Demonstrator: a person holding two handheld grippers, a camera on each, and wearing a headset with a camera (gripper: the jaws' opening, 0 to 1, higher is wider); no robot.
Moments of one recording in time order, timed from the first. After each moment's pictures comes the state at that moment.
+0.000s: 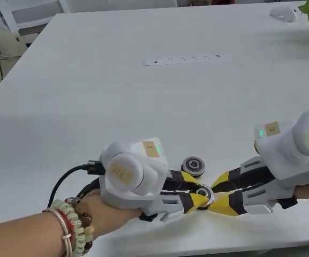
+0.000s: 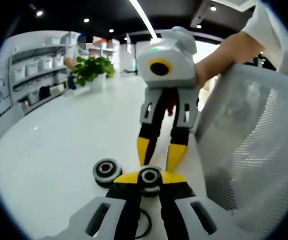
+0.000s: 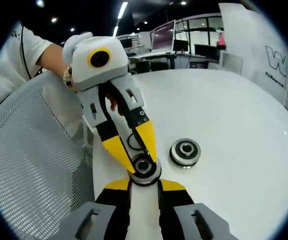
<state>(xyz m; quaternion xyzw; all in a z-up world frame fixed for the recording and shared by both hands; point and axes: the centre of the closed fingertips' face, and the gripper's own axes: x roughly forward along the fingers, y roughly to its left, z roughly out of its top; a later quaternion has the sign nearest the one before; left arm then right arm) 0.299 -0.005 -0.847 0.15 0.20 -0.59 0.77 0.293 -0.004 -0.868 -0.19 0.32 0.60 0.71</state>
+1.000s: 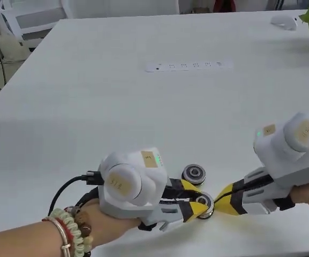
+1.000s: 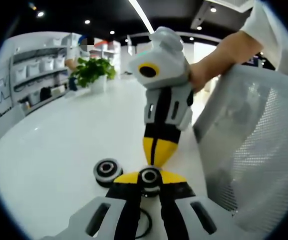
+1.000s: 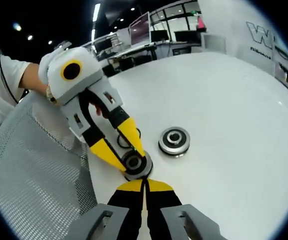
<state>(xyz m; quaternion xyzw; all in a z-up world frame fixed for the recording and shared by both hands) 0.300 -0.004 -0.847 0.15 0.19 -0.59 0.77 0.298 -0.011 -0.870 -0.10 0.41 0.54 0.72</state>
